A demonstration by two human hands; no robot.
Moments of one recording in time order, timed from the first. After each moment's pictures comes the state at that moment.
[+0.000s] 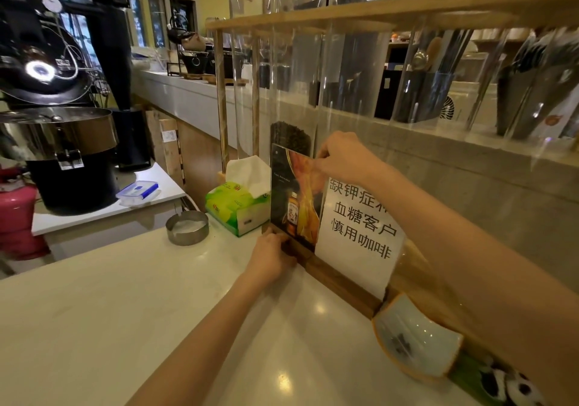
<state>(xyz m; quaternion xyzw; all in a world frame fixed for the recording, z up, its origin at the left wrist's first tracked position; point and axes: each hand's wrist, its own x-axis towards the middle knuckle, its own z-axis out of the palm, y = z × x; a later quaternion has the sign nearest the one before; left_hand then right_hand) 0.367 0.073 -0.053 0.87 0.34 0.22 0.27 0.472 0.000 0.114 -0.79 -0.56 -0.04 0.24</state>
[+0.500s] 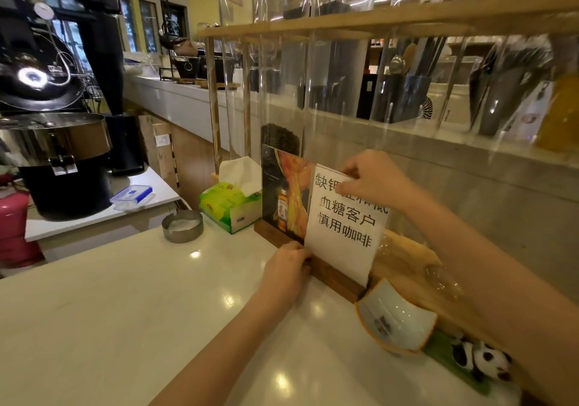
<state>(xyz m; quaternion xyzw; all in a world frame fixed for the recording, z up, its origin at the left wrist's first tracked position) 0.365 0.014 -0.059 0.93 0.25 0.23 0.17 0.478 -0.076 0.105 -0.81 -0.54 -0.02 0.23</state>
